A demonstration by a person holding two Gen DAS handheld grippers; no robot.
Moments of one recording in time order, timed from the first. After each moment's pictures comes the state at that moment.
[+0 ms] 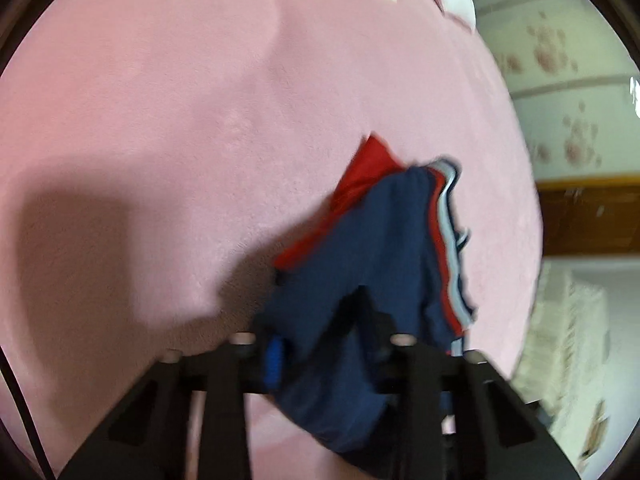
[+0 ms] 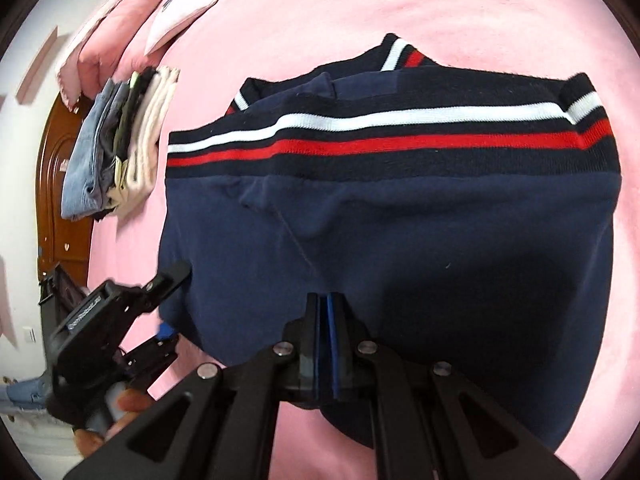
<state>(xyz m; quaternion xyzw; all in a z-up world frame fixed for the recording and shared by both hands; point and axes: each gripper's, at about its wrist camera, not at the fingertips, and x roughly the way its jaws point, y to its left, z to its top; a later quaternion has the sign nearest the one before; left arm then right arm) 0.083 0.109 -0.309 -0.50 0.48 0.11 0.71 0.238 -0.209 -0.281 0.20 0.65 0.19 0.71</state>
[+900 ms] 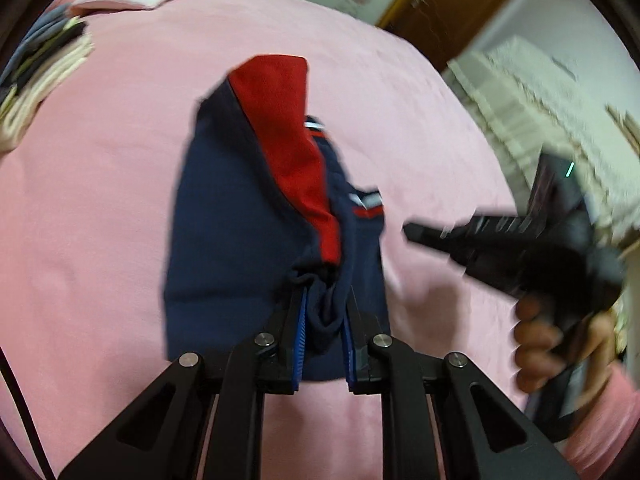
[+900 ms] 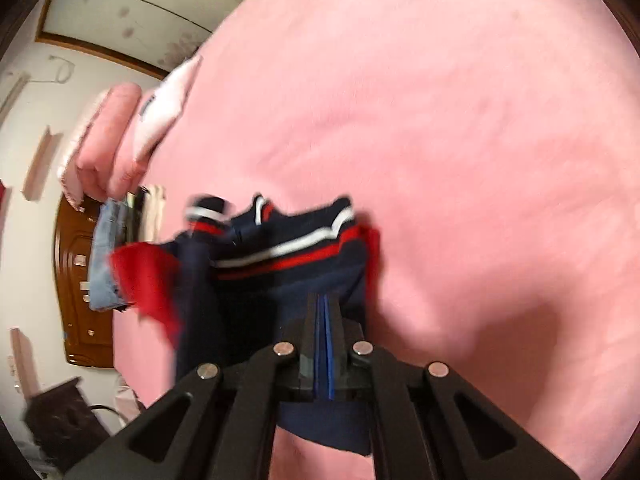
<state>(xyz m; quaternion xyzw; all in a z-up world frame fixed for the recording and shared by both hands) 0.096 -0.110 -0.241 -0.14 0.51 -0.14 0.84 0.236 -0.381 -0.228 0.31 0.56 0.14 0.75</state>
